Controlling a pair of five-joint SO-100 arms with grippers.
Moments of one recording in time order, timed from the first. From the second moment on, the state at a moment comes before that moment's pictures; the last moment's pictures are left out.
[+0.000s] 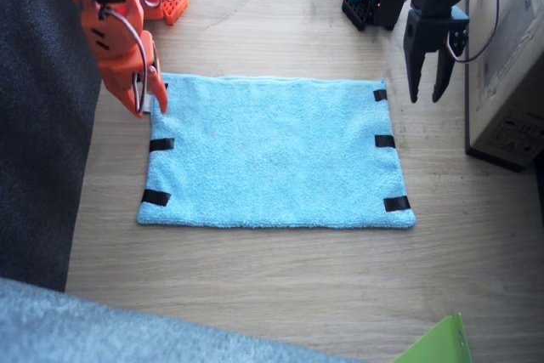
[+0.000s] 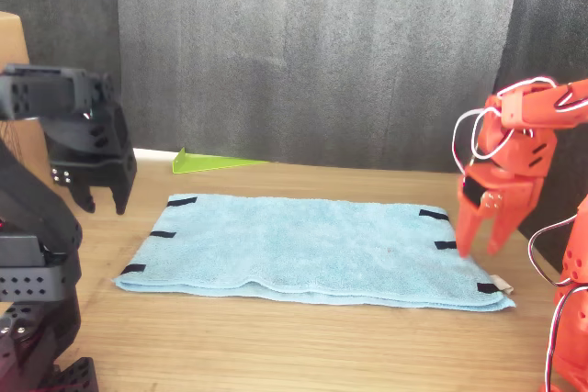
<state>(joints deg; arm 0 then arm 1) 88.9 114.6 126.2 68.5 94.1 95.5 84.2 104.5 78.4 82.0</state>
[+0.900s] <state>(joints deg) 84.1 110.2 128.1 66.4 93.7 96.6 77.1 102.4 76.4 80.9</state>
